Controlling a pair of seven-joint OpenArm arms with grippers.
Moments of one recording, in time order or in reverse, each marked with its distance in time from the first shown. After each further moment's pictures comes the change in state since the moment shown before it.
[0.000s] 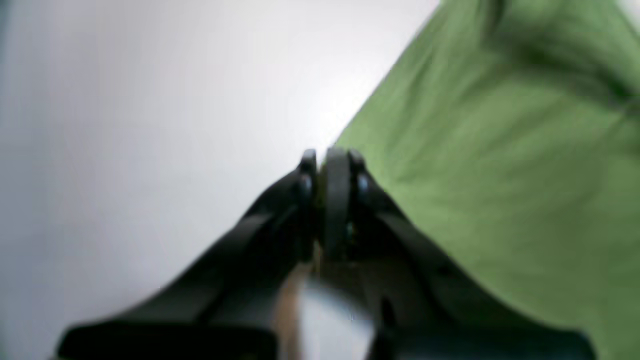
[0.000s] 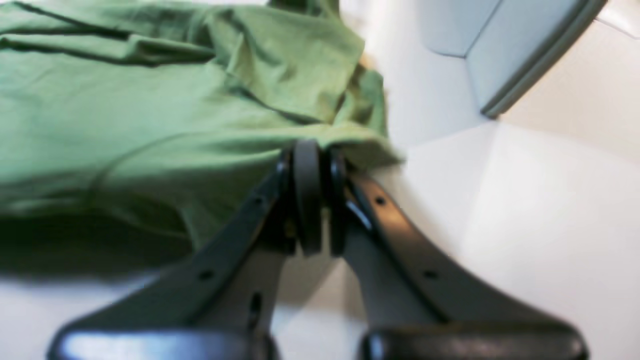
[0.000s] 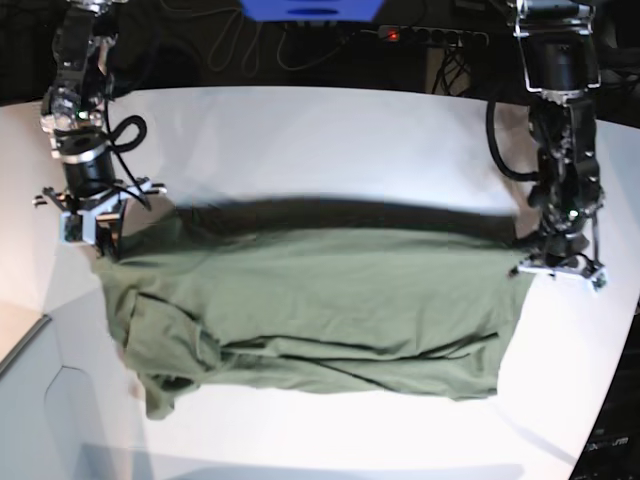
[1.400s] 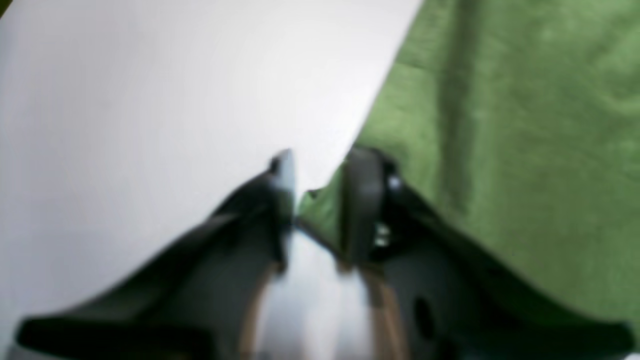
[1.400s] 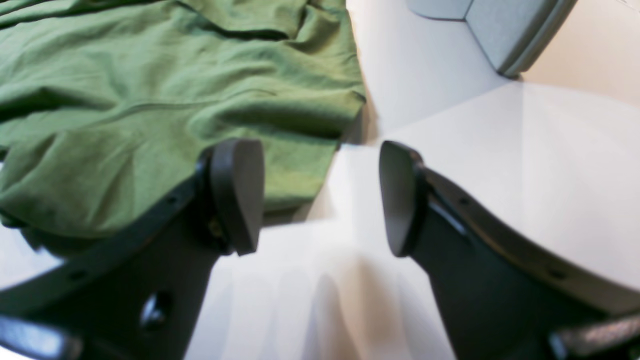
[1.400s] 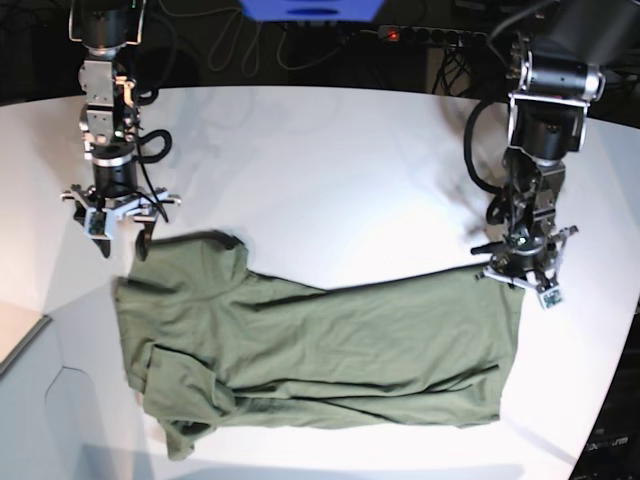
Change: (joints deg) left arm -17.7 -0.1 15.6 -41.3 0.5 -0.2 -25.9; right arm 12.8 1.4 -5.5 -35.1 0.2 -8.7 24.1
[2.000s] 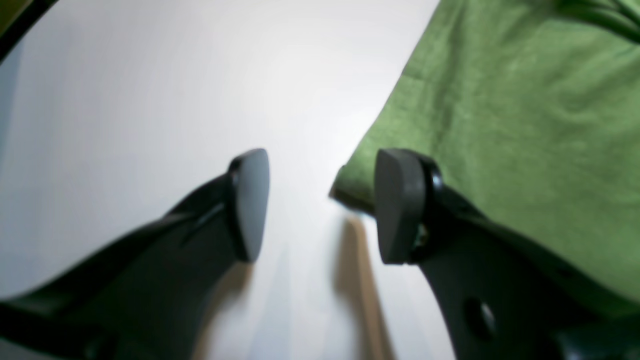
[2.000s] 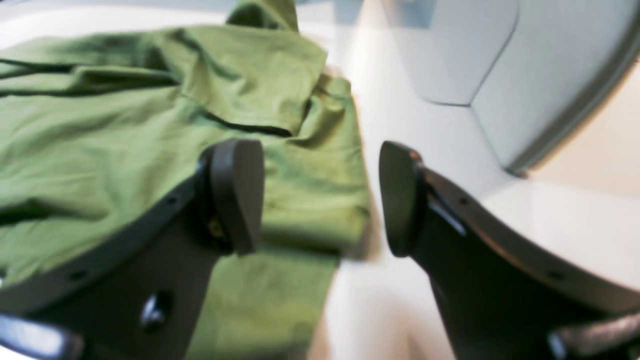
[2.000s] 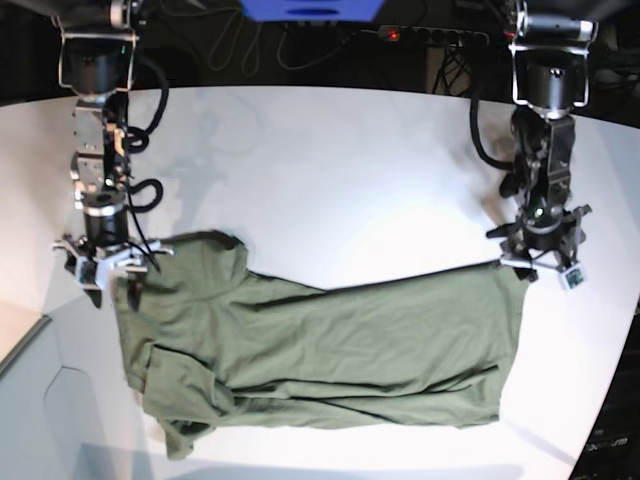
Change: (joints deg) left arm 10.4 -0.2 -6.6 18.5 0.0 0.1 2.6; right arm 7.4 1.6 -0.2 -0.8 0.0 0.0 0.2
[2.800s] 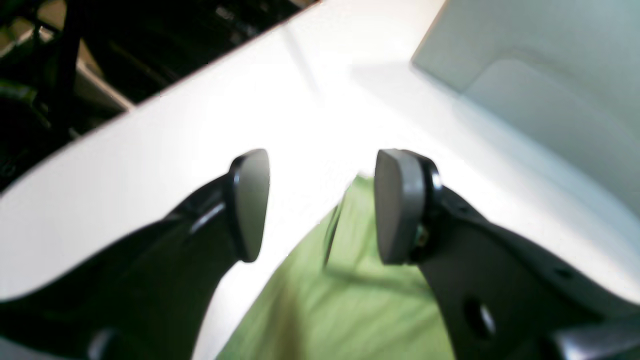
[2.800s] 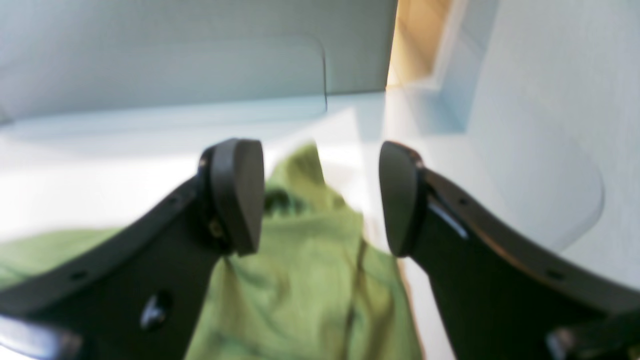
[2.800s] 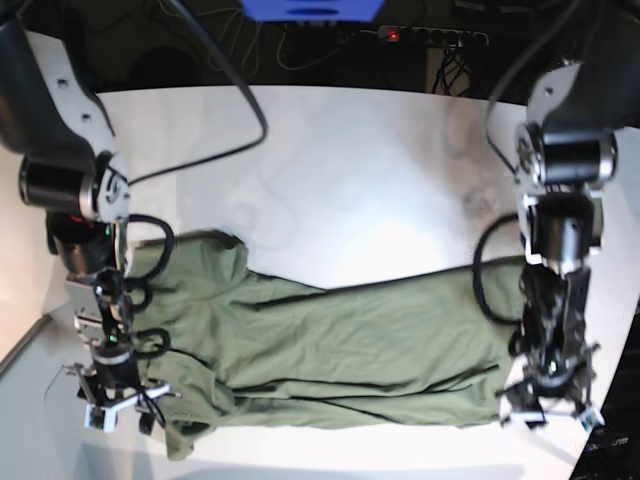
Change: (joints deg) left arm -26.9 1.9 -0.4 -11.5 -0.4 0.7 -0.1; right arm 38.5 0.9 -2.6 -38.3 -0.1 0.1 0.2
